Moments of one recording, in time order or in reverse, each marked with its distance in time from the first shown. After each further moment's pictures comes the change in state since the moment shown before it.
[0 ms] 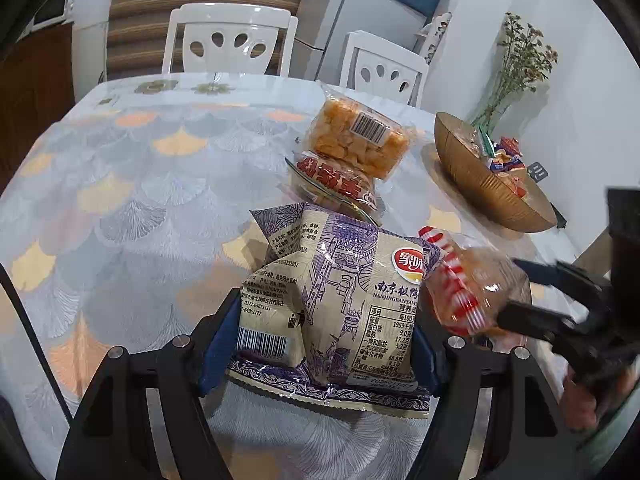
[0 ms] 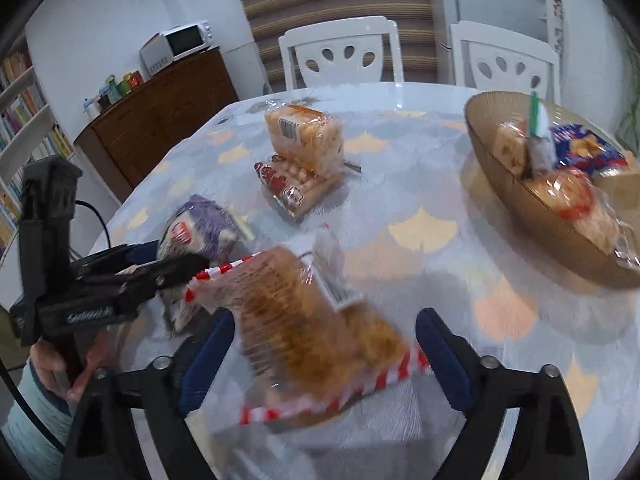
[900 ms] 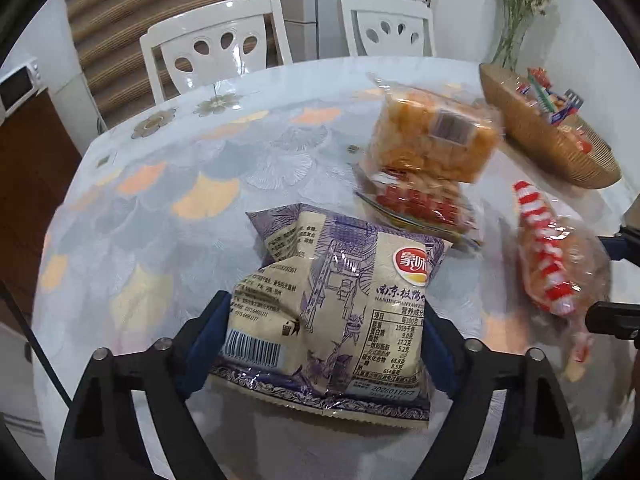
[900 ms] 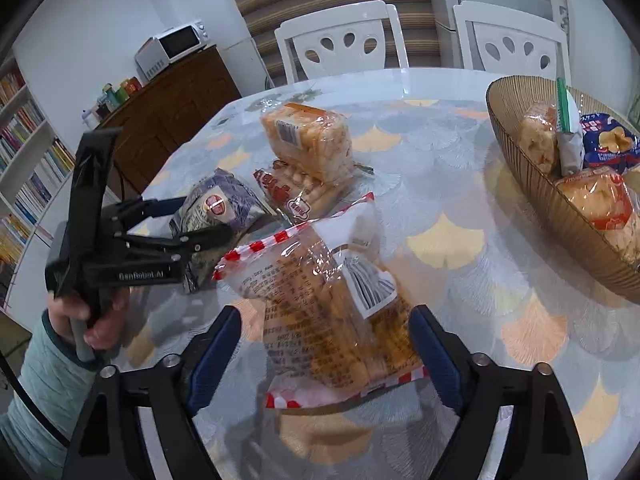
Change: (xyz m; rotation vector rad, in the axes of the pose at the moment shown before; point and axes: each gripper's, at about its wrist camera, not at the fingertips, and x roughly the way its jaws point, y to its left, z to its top) left arm 0.036 0.022 0.049 0.236 0.116 0.169; right arm 0.016 -0.002 0.019 0.076 0.027 0.057
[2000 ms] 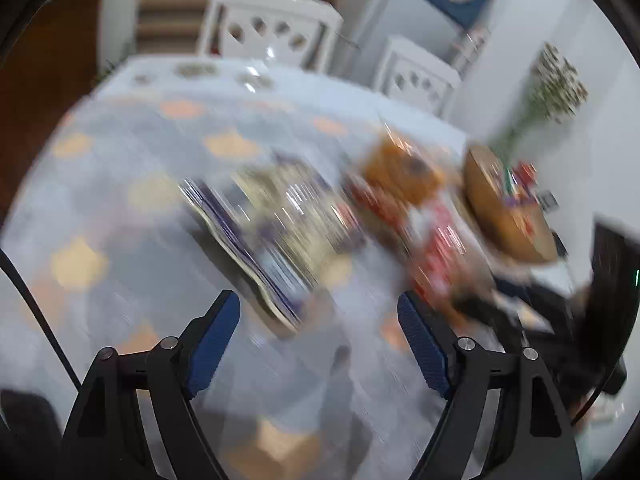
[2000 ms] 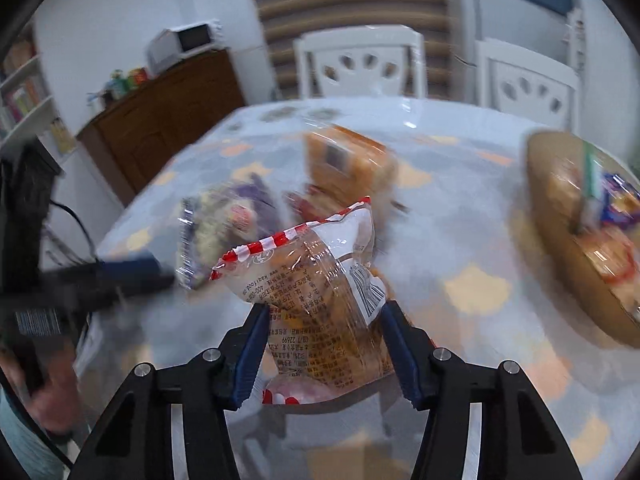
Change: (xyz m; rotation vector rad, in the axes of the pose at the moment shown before) left arm -0.055 0.027 -0.028 -0.374 -0.072 -0.127; right arm 0.007 0.035 0.009 -0.082 -0.037 -0.111
